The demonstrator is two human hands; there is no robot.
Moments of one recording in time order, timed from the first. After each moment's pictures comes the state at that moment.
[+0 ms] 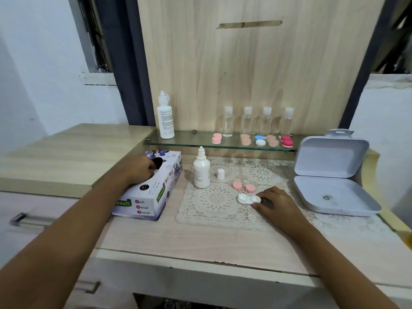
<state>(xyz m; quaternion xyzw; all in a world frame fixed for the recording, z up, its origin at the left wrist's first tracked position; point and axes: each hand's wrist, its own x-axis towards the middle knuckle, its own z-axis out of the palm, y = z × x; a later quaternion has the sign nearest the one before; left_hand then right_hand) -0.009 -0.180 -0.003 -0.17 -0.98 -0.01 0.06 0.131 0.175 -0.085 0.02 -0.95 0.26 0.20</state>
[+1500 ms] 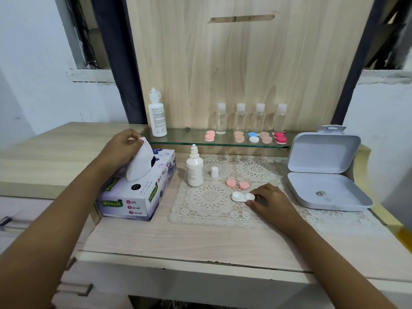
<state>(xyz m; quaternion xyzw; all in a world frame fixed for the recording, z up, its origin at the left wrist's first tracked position) 0.014 -0.173 0.026 -0.10 -0.85 -0.50 0.14 0.132 0.175 -0.083 0.02 -0.95 0.27 0.18</state>
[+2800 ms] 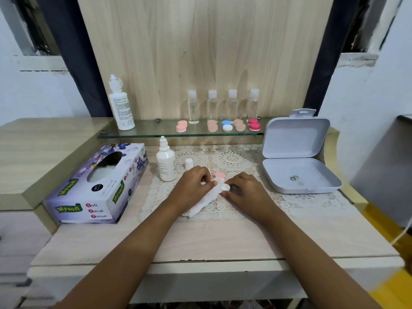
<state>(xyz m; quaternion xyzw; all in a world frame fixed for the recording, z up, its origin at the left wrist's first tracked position) 0.062 0.009 -0.070 -0.33 -0.86 -0.37 0.08 0.132 0.174 -0.085 0.02 -0.94 0.29 0.19</state>
